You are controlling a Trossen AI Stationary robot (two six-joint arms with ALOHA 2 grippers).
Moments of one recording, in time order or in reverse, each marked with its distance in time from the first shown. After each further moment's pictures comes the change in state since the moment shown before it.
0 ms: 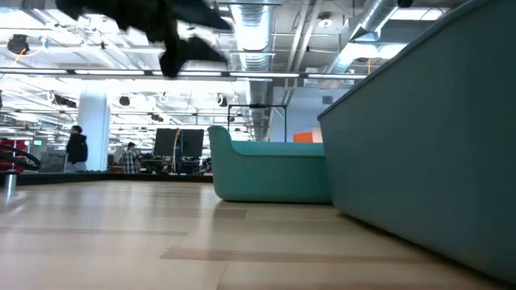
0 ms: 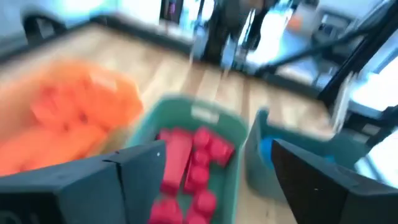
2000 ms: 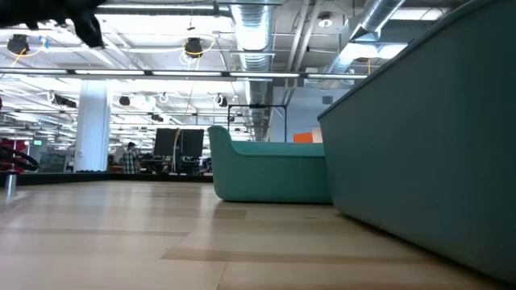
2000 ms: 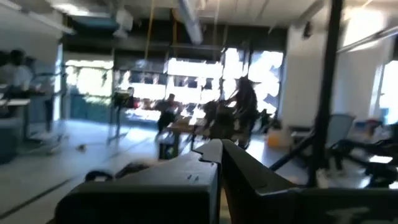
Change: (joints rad) left arm 0.074 -1.237 -0.422 -0.175 0.047 0.349; right arm -0.472 -1.087 -0.526 -0.531 -0.398 -0.233
